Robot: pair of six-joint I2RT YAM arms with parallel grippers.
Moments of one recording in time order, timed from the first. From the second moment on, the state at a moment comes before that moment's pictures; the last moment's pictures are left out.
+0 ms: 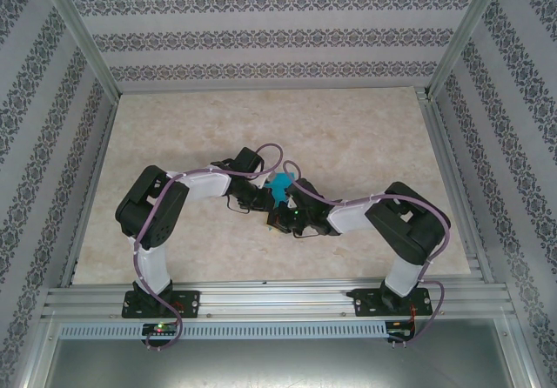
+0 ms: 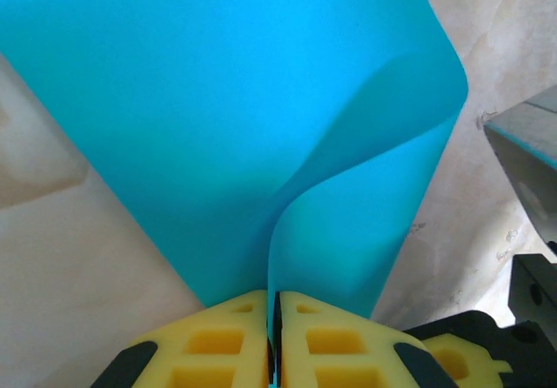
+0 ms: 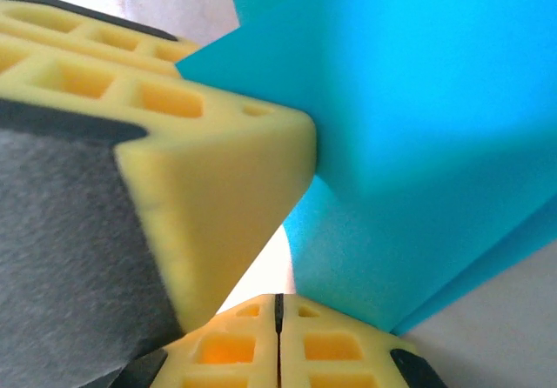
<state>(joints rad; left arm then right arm) -0.54 1.89 1.08 -0.39 0.50 -0.34 0.76 1.75 0.66 0.29 -0.44 1.16</state>
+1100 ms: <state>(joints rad) -0.54 1.89 1.09 -0.40 0.50 -0.34 0.74 1.74 0.62 0.32 -0.49 1.15</state>
